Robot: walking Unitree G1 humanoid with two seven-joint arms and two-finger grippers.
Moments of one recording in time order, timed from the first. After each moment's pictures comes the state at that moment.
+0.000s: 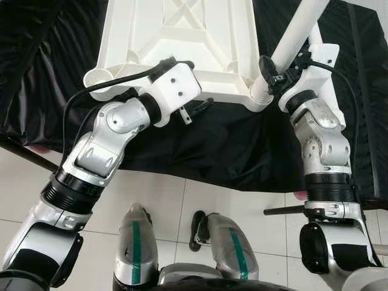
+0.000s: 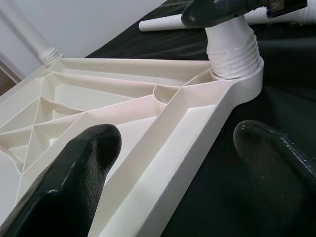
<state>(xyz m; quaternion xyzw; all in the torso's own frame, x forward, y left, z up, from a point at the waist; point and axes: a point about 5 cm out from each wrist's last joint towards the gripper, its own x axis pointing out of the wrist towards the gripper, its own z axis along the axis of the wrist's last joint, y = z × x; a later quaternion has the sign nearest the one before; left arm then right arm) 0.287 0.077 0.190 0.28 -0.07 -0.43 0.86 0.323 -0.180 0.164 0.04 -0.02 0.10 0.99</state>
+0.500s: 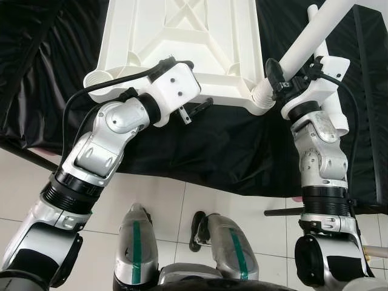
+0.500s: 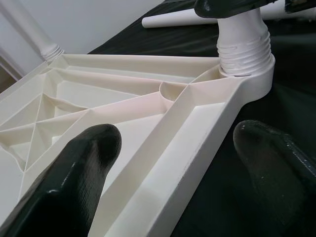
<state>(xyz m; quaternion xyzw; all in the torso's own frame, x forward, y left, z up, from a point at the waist) 0.287 0.077 0.190 0.28 -0.07 -0.43 0.86 0.309 -0.177 0.159 0.05 -0.05 0.10 0.99</state>
